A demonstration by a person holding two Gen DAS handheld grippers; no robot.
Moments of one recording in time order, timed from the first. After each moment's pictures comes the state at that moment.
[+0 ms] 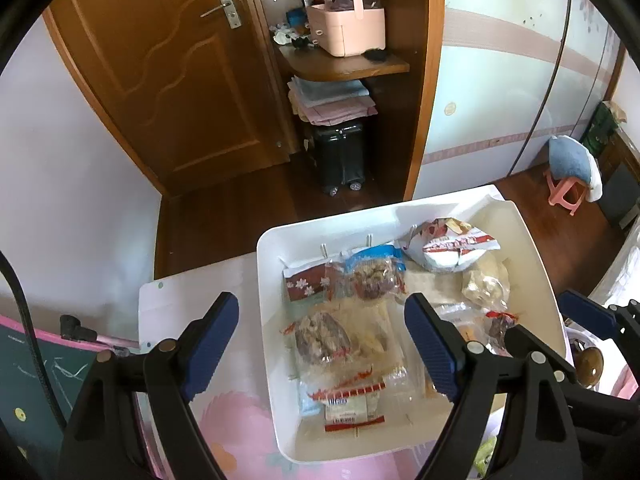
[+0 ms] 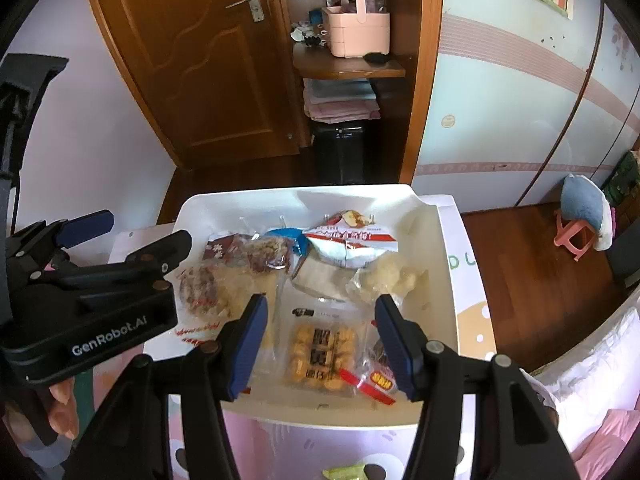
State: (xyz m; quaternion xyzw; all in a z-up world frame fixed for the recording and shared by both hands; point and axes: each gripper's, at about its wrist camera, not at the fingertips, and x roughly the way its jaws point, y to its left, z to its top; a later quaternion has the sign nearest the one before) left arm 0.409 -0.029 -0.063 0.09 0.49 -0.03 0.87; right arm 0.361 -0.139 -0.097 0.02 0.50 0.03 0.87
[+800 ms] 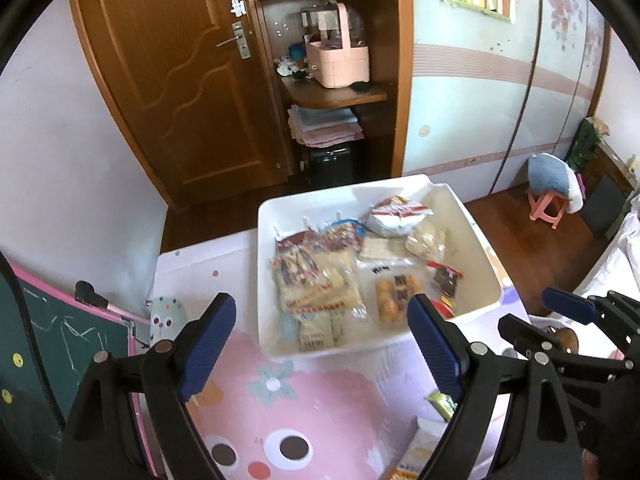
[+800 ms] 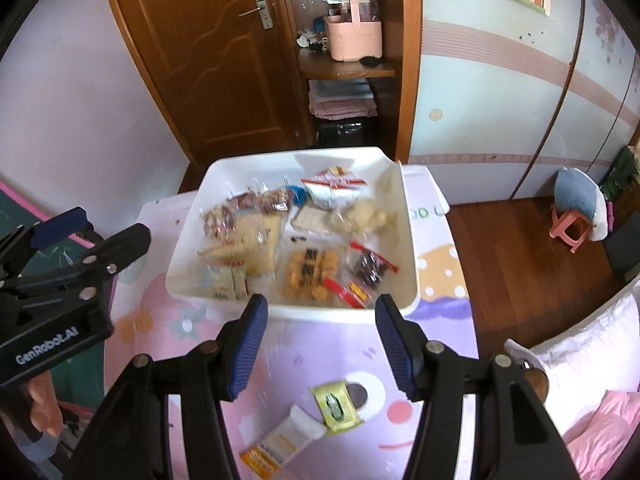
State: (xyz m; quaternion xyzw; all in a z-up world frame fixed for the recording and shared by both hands) left arm 0.263 -0.039 -0.012 0.07 0.44 -0.04 0.89; right arm 0.248 -0.173 -0.069 0.02 0.49 0.04 0.87
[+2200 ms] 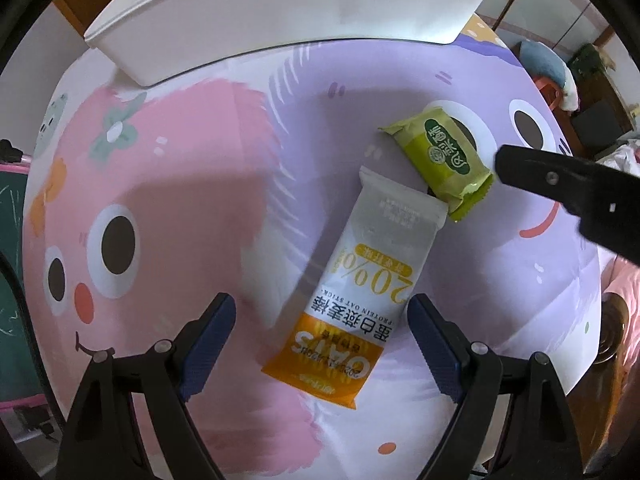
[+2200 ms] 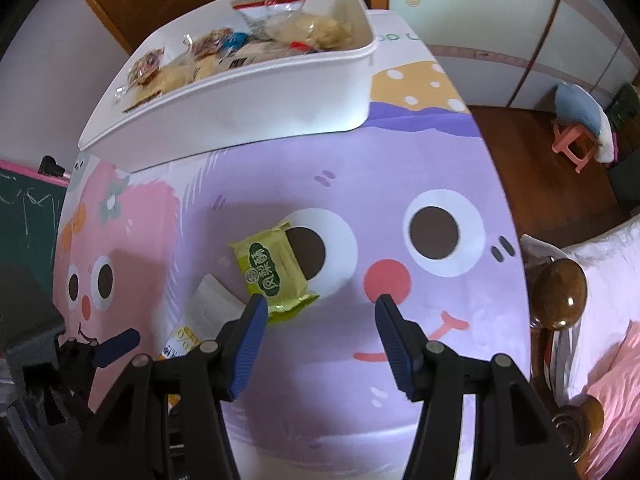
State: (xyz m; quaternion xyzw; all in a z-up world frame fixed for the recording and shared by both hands) left arm 0.151 -0.095 -0.256 0.04 0.65 -0.07 0.76; right arm 0.183 -0.216 -0.233 0.04 0.60 0.03 0.80
